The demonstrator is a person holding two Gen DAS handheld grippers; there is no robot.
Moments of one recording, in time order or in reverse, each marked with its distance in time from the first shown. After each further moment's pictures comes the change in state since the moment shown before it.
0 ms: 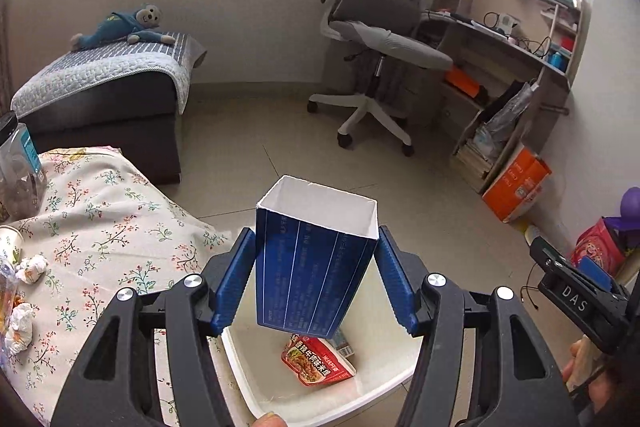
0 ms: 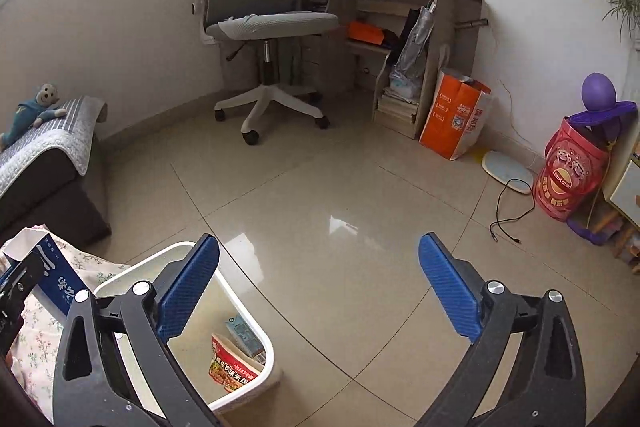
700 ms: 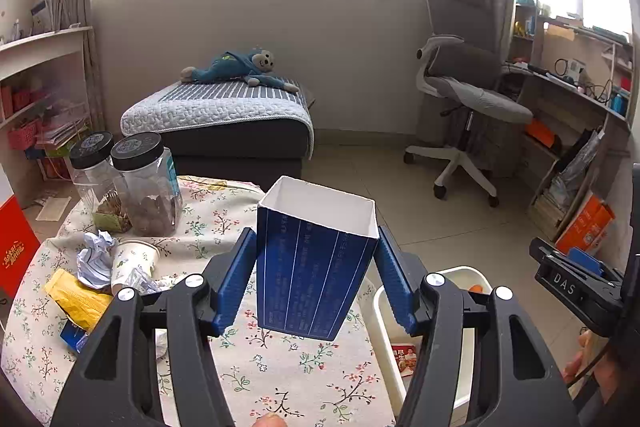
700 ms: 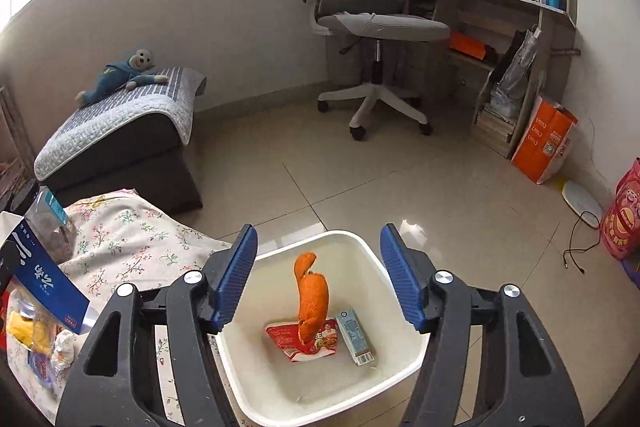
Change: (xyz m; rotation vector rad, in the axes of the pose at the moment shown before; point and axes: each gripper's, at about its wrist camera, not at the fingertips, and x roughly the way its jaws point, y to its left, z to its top) left arm -0.102 0.112 -0.002 -0.069 -0.174 0.299; right arm -0.045 0.119 -0.003 -0.133 -0.024 0.244
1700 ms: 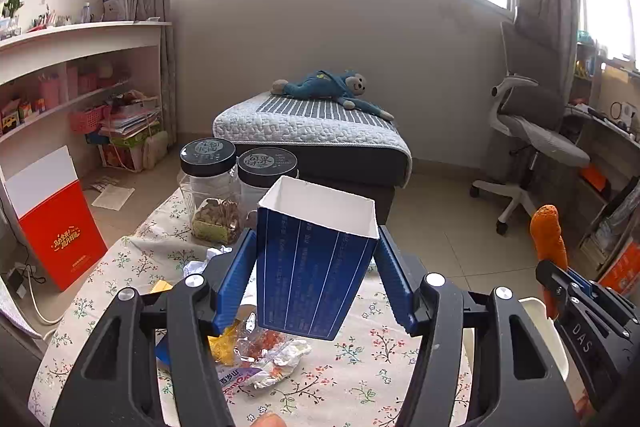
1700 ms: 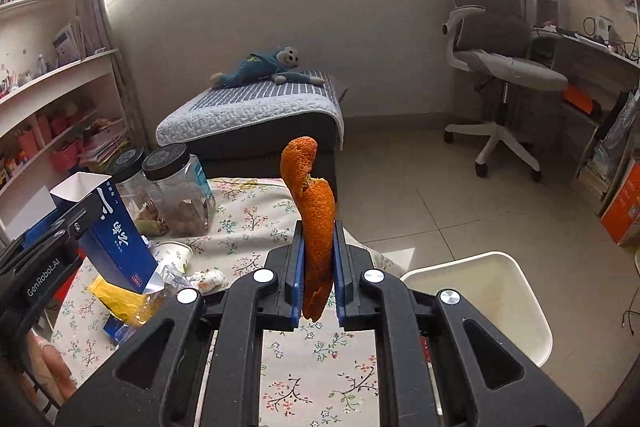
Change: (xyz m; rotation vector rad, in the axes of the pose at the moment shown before) left arm -0.046 0.131 0.011 -0.114 -0.073 0.211; right arm -0.068 0.142 -0.019 -0.182 -0.041 0.392
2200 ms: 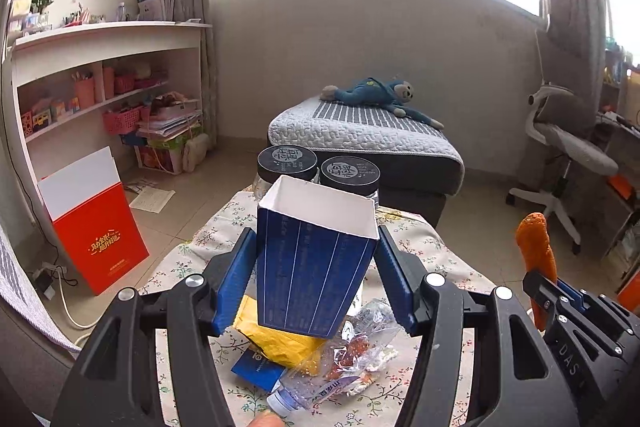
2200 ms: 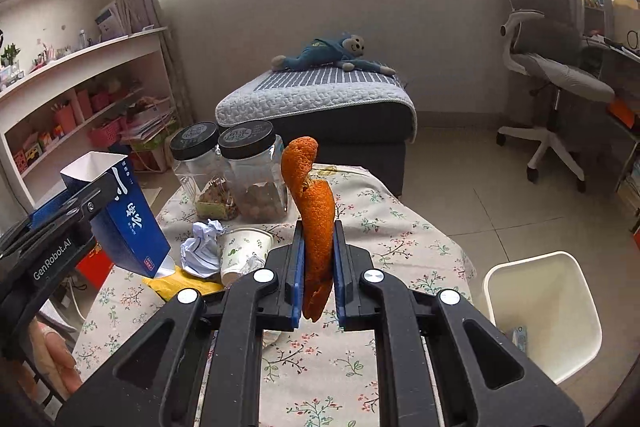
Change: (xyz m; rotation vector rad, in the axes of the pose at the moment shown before) left arm -0.006 0.083 0.006 -0.018 -0.012 0.111; right arm 0.009 0.091 -0.011 -0.073 0.029 0.143
